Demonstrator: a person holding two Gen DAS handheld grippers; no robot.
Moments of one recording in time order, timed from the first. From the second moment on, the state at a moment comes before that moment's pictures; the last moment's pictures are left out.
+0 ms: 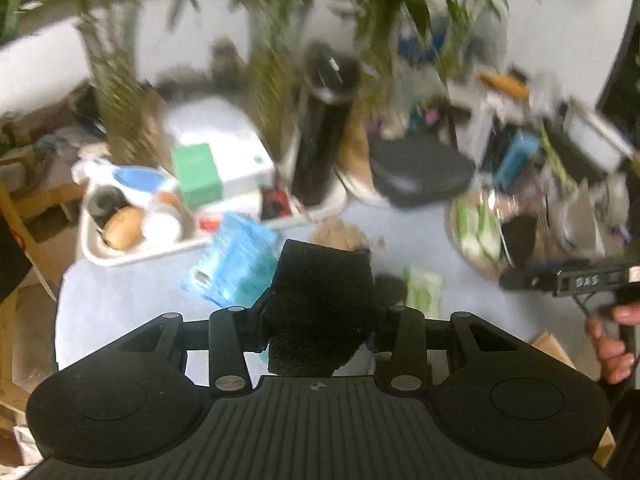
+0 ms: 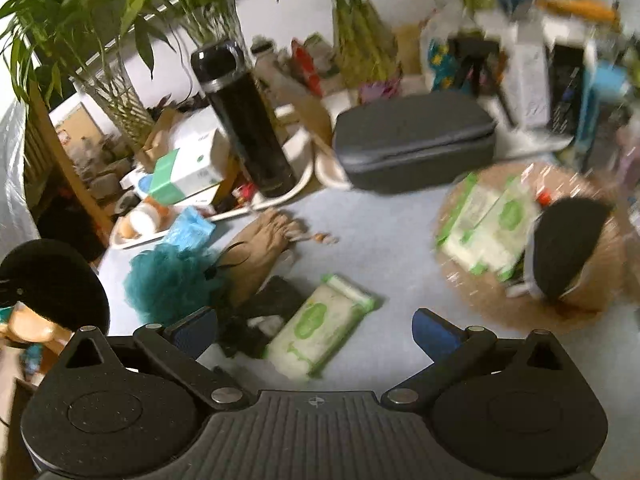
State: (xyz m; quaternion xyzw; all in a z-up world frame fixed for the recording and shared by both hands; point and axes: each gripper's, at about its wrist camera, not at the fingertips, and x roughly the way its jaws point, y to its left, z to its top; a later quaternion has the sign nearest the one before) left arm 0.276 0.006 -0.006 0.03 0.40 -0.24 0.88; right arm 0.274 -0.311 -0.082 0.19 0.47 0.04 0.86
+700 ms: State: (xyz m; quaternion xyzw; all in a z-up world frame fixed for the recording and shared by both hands) left arm 0.229 0.086 -0.005 -0.08 0.31 -0.20 0.93; right arm 0.342 -0.297 -0.174 0.19 0.59 0.08 0.78
